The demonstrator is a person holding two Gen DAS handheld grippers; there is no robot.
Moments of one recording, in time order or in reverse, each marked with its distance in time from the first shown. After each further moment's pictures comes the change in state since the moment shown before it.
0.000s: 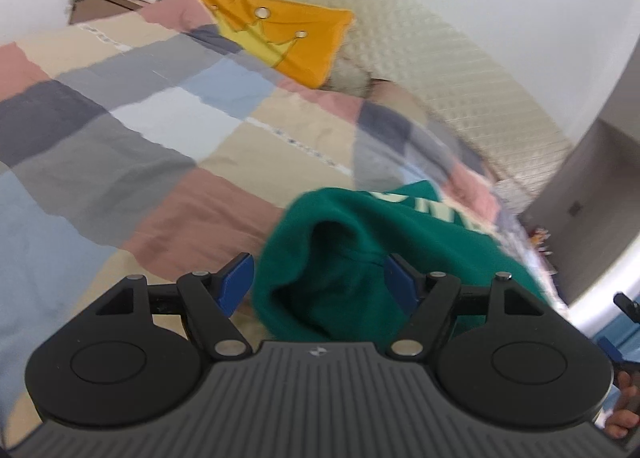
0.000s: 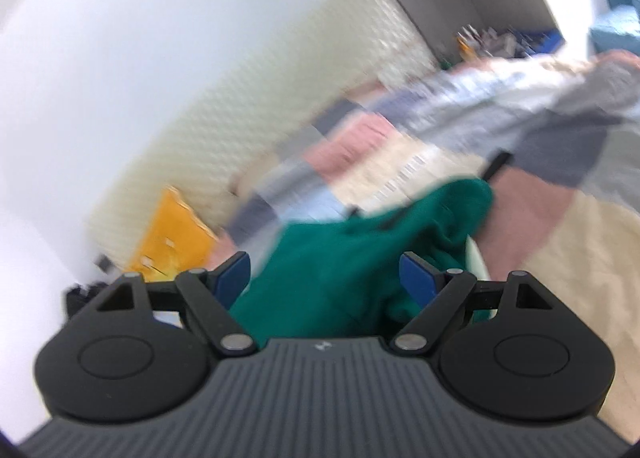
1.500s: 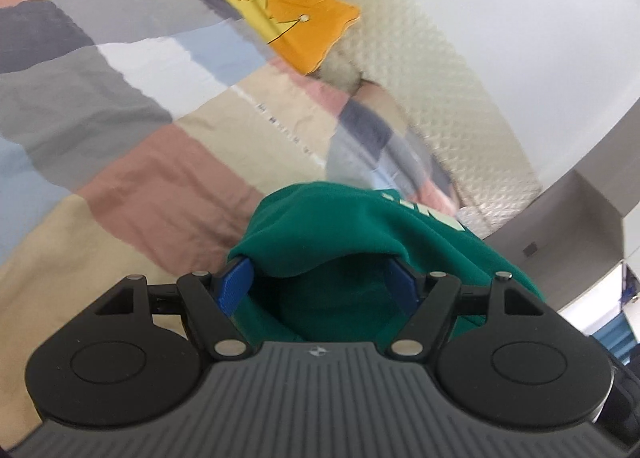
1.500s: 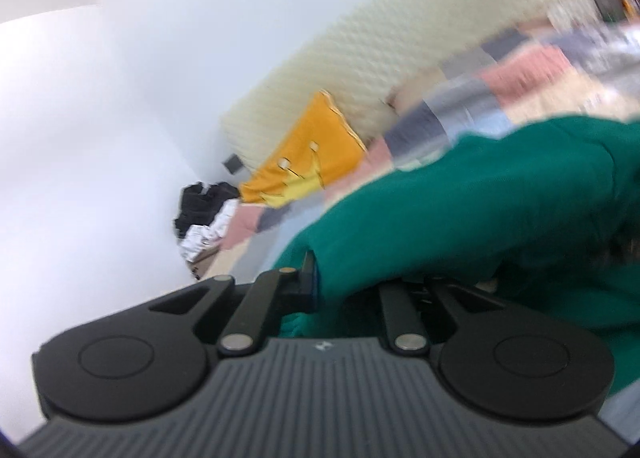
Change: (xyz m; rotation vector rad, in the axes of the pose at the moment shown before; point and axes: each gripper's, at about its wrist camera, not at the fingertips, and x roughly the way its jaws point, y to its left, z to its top) left arm 0.024 0.016 -0.007 -0.206 0.014 -0.127; right arm 0.034 0.084 -0.085 -0.193 0.222 0.399
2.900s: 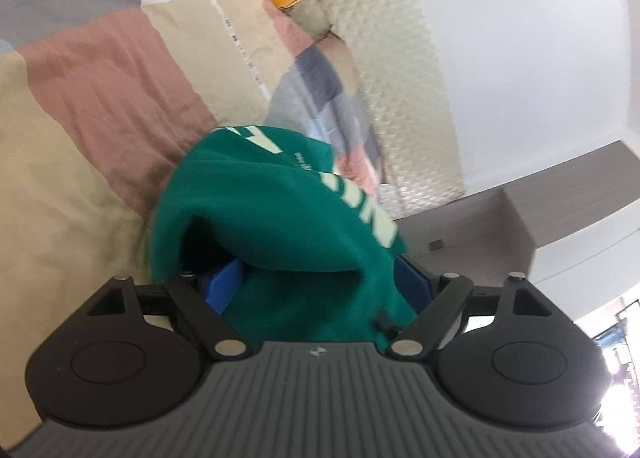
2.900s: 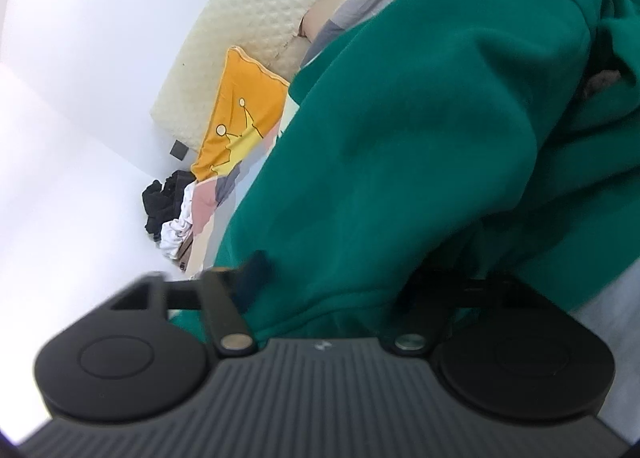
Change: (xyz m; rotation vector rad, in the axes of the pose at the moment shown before) left arm 0.023 0.025 -0.019 -0.278 0.174 -0.281; right arm 0.037 -0.062 -0.043 0.396 0.203 -0.145
